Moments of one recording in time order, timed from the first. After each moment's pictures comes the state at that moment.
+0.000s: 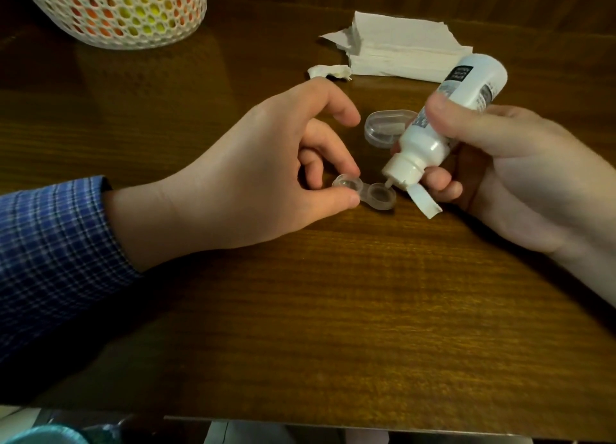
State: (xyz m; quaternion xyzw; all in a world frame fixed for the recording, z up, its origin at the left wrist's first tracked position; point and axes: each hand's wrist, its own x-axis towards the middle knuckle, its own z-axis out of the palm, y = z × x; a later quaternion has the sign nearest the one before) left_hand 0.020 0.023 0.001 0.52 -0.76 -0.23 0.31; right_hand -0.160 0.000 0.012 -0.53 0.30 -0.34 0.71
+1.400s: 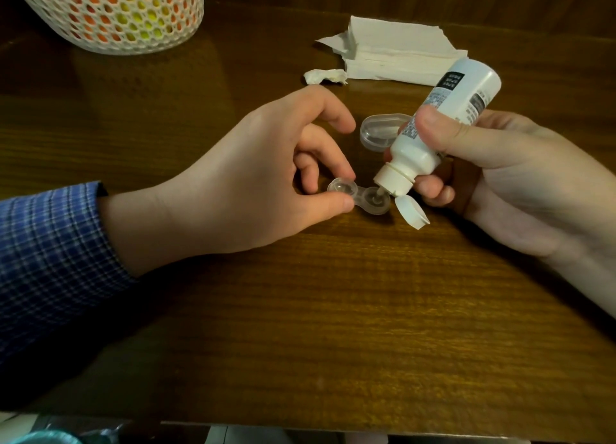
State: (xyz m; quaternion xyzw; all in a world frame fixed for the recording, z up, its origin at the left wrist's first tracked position) left_hand 0.020 0.022 0.000 0.52 -0.76 -0.22 0.31; right_hand -0.198 -0.026 0.013 -0.53 0.41 -0.34 0.66
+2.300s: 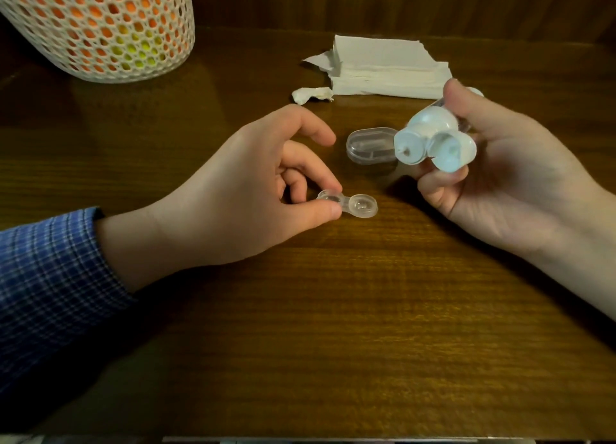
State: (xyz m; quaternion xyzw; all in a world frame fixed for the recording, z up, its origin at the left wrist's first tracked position) left_hand 0.022 0.020 0.002 0.54 -0.74 -0.26 0.32; right_hand -0.204 -0.034 0.018 -0.28 0.38 -0.42 0.77
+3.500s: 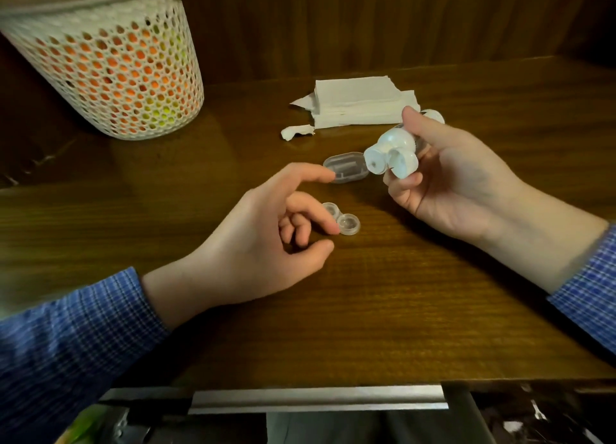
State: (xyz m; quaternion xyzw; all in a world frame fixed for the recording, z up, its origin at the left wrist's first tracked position) left_hand -0.003 0.050 -0.002 0.48 -0.78 -0.22 0.34; right_hand -0.219 -0.034 0.022 -0.27 0.37 -0.43 0.78
